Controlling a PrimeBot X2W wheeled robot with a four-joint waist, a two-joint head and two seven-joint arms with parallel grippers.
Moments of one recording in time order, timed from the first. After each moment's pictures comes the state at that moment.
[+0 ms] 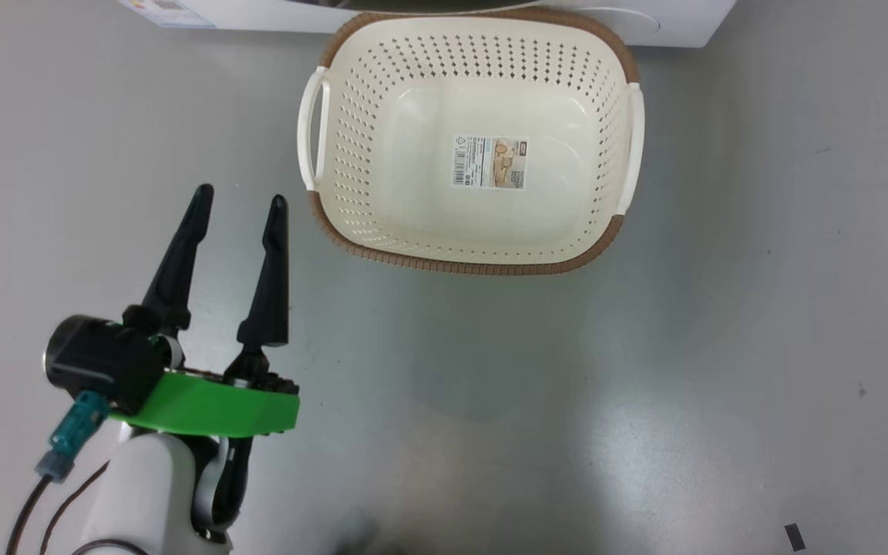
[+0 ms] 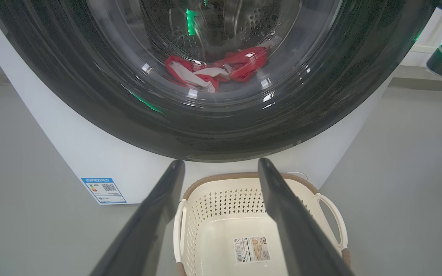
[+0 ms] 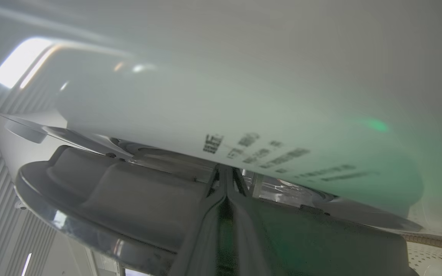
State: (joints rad) left arm -0.41 0.02 -0.07 0.14 -0.23 -0.12 -0.25; right arm -1.24 -0.24 0.16 0.54 1.62 0.13 0.51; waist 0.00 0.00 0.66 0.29
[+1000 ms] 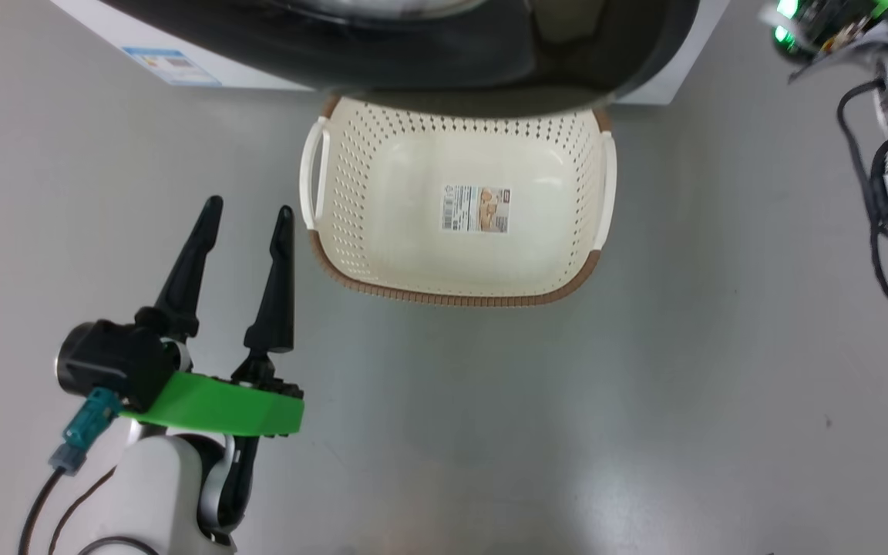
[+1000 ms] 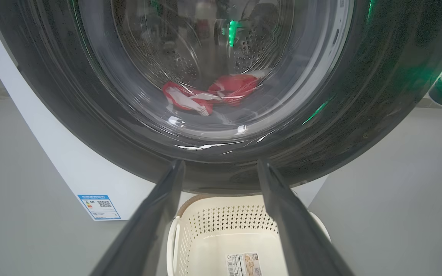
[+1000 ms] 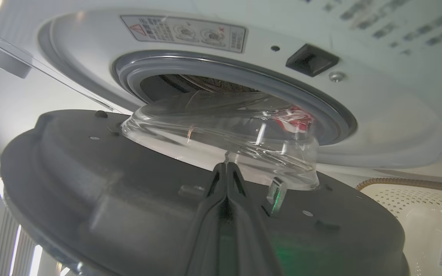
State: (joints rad) left arm -0.41 0.02 -0.08 0.18 -0.24 -0.12 -0.25; right arm -1.14 -0.24 0.21 0.52 1.62 0.12 0.66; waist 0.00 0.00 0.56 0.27
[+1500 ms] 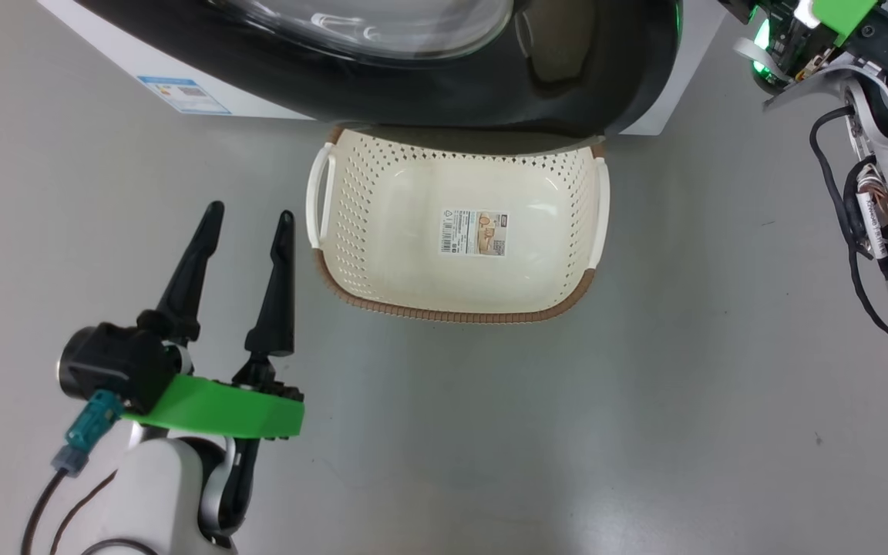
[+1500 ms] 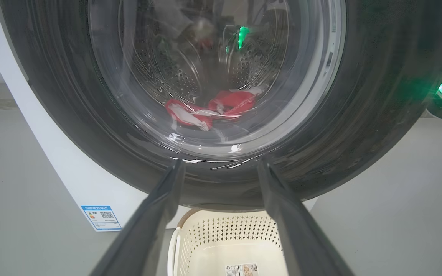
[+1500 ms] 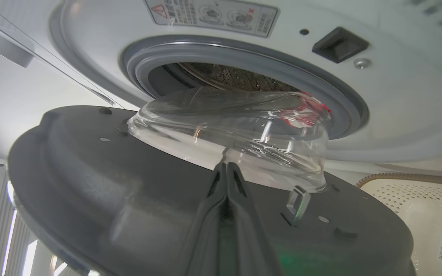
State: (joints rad) left arm -0.41 0.02 -0.08 0.19 -0.24 -0.12 -0.25; right arm -1.10 -0.21 0.21 0.56 1.60 0.12 0.66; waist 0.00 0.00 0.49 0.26
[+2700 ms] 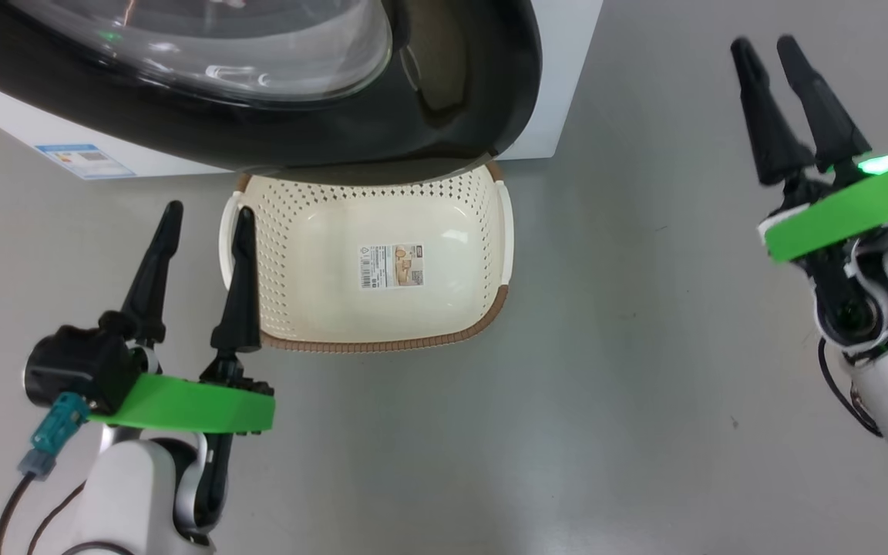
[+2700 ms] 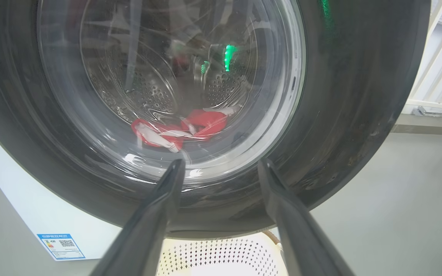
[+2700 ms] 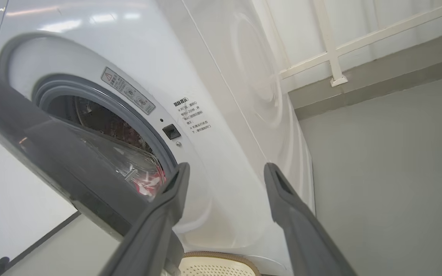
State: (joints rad) left arm -0.40 0.02 -0.02 0.20 -0.23 -0.12 -0.25; right arm -0.72 -0.39 0.39 0.38 1.06 0.12 -0.23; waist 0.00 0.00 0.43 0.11
